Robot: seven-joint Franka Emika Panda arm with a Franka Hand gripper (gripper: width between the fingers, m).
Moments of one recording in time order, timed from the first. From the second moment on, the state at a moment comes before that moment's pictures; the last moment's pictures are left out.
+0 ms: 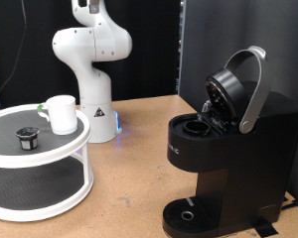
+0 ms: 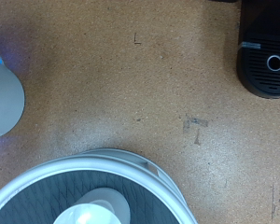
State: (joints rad) arm -0.07 -0.77 -0.11 -2.31 -0.03 1.52 -1.03
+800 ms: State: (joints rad) arm -0.10 -0.67 -0.30 -2.22 -0.18 1.53 -1.28
